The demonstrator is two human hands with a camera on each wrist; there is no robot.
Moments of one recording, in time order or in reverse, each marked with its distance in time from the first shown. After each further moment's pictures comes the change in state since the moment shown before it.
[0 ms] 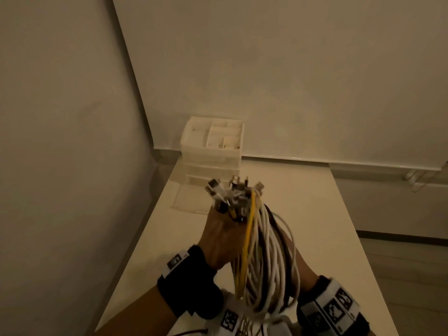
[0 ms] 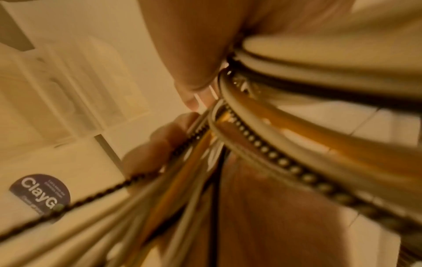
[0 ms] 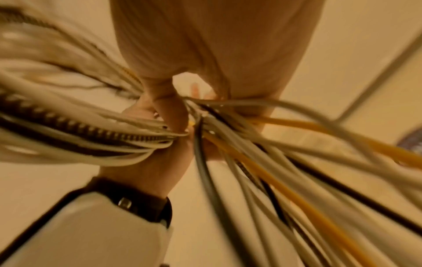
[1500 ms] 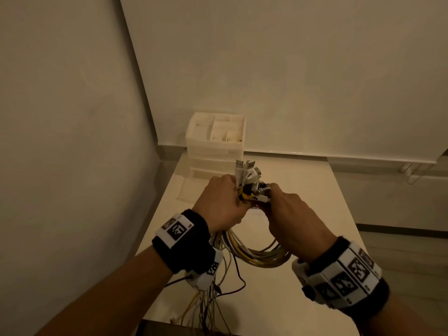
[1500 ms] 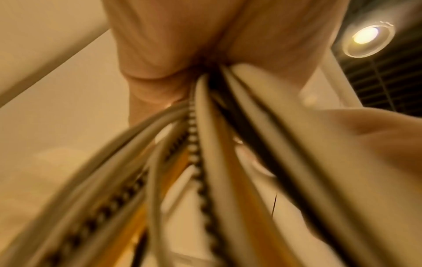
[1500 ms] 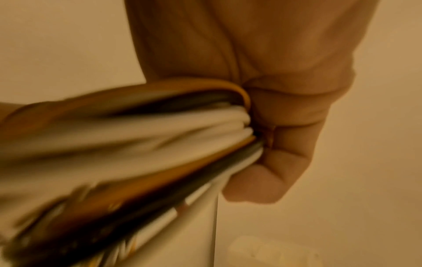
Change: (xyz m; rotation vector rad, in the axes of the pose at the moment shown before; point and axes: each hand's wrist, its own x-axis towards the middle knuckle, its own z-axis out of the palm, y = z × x) left_hand -0.010 0.031 -0.015 1.507 0.011 0.206; right_hand 0.008 -0.019 -0.001 -1.365 0.097 0.069
